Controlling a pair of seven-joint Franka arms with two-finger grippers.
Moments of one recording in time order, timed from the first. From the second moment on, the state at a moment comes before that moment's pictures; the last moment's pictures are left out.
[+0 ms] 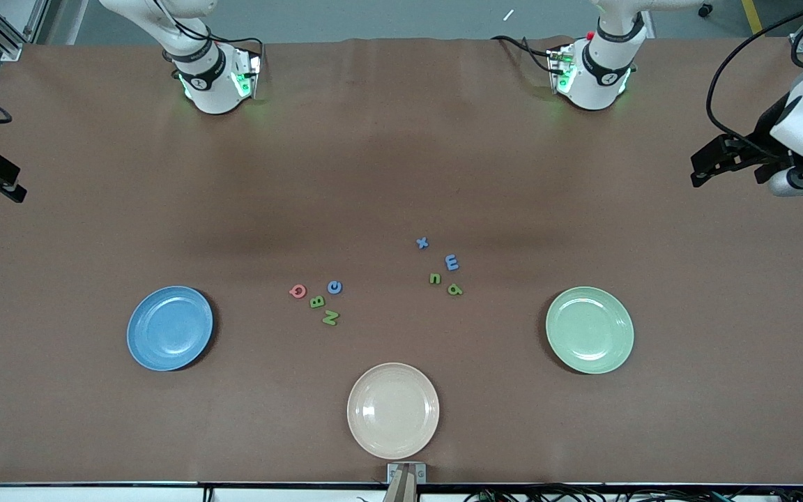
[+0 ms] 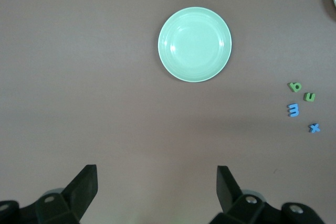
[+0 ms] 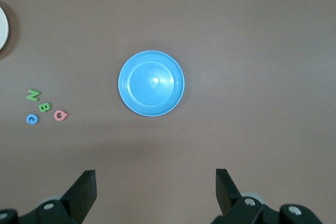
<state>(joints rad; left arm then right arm) -0.03 -0.02 -0.08 -1.58 0.01 1.56 -0.15 -0.08 -0.01 0.01 -1.52 -0.02 1.62 -0.05</state>
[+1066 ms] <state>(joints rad) -0.25 0.36 -0.12 -1.58 0.03 1.93 -0.64 0.07 0.27 0.03 -1.52 0.04 1.67 -0.03</state>
